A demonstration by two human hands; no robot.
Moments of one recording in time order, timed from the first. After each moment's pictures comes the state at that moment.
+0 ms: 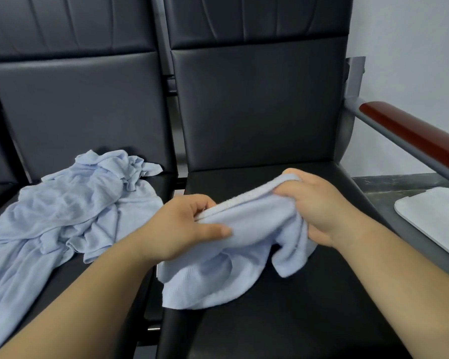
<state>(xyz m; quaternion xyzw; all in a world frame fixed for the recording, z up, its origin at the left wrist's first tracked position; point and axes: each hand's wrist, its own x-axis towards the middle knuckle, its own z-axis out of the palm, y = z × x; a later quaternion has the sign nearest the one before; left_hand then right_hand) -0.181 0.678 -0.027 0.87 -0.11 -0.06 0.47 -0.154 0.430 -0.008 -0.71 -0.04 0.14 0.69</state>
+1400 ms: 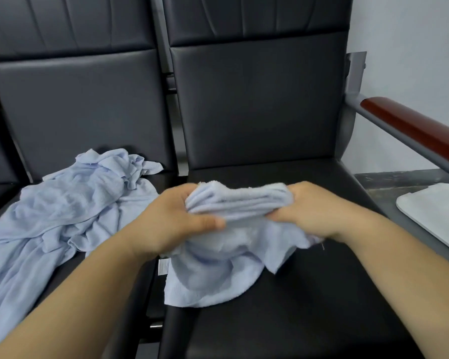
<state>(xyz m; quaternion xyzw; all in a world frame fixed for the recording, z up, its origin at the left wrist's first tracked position) -0.182 0.690 -0.024 0.84 -0.09 -0.05 0.53 -0.147 0.422 -0.015 -0.92 -0.11 0.16 0.35</state>
